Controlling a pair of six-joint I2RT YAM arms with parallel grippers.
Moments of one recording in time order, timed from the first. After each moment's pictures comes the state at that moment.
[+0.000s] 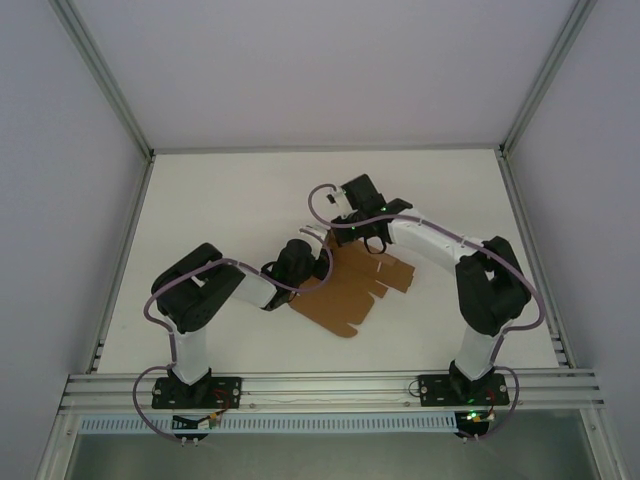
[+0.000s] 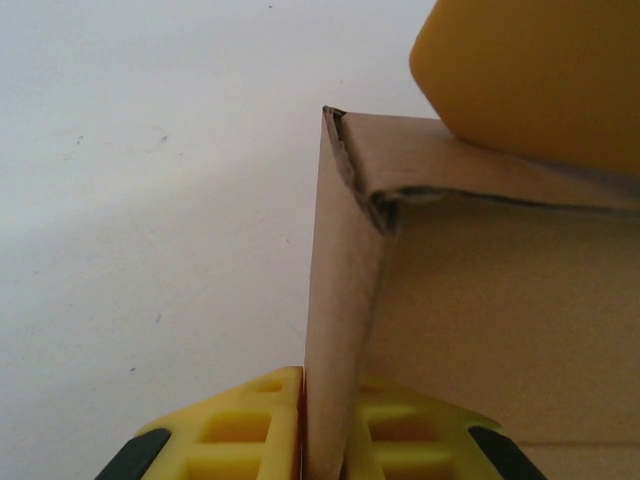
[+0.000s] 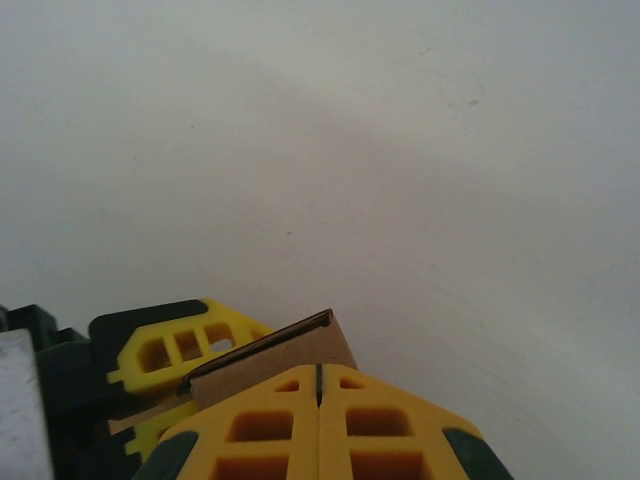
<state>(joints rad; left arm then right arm) -0.73 1.89 0.71 0.77 -0.11 -0.19 0.63 1.77 1.32 -0.46 -0.12 0.09</state>
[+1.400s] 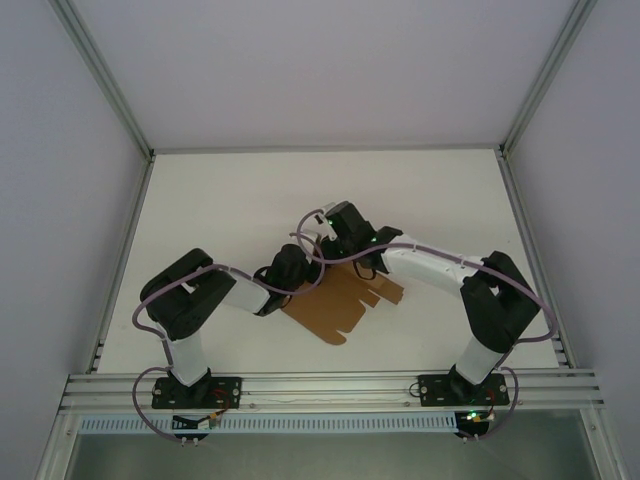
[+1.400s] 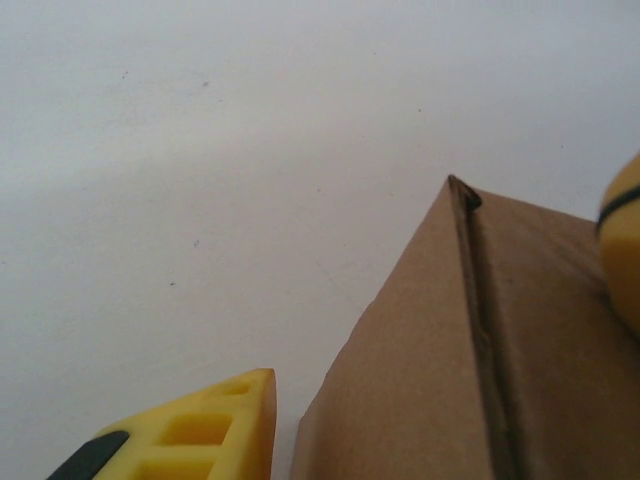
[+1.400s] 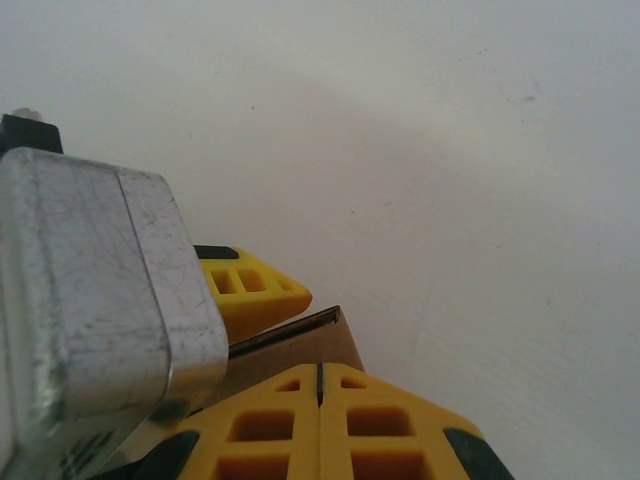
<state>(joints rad) -0.73 1.82 0.63 0.72 -0.13 -0.29 0.81 1.68 1.14 -0.31 0.08 0.16</state>
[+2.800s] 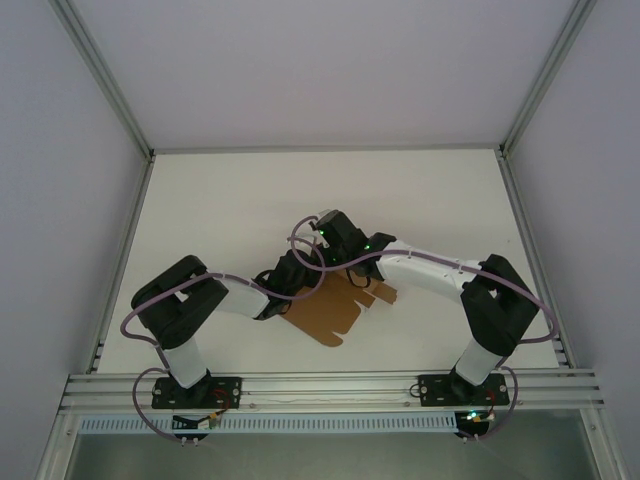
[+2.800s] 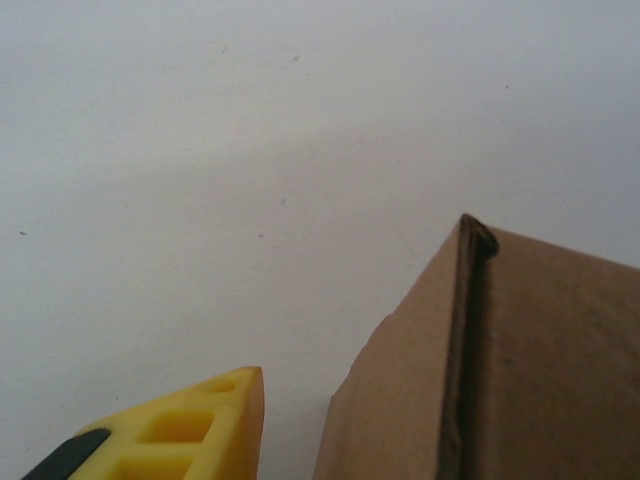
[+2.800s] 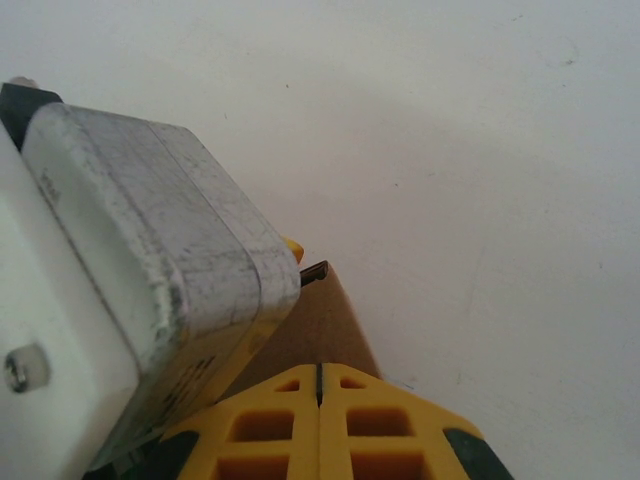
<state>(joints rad) -0.78 1.74 0.62 0.57 -0.34 -0.32 0.87 1.67 1.14 -0.34 0.12 0.26</state>
